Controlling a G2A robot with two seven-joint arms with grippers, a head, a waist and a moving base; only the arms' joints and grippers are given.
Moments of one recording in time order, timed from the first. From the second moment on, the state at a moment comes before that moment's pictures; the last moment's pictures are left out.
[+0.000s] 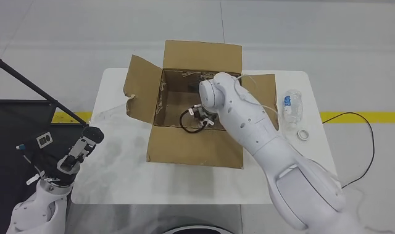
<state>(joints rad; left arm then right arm) 1.68 -1.24 -1.97 -1.68 -0.41 -0.84 -0.82 -0.25 -1.71 0.68 -0.63 -0.82 0.23 1.30</state>
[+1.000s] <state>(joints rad) 1.68 -1.24 -1.97 -1.68 -0.41 -0.84 -0.82 -0.18 -1.82 0.67 -0.32 -0.74 0.16 1.21</state>
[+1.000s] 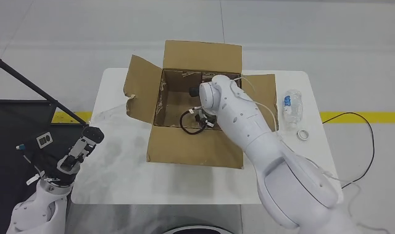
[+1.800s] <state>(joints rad) 1.68 -1.24 -1.97 -1.68 -0.41 -0.84 -0.82 -0.15 -1.73 0.80 -0.40 -0.66 -0.16 1.08</state>
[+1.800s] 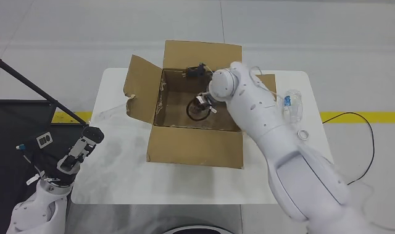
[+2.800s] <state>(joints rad) 1.68 -1.24 -1.97 -1.68 -0.41 -0.84 -0.82 -0.77 -1.44 1.34 -1.44 -0.51 -0.56 1.16</state>
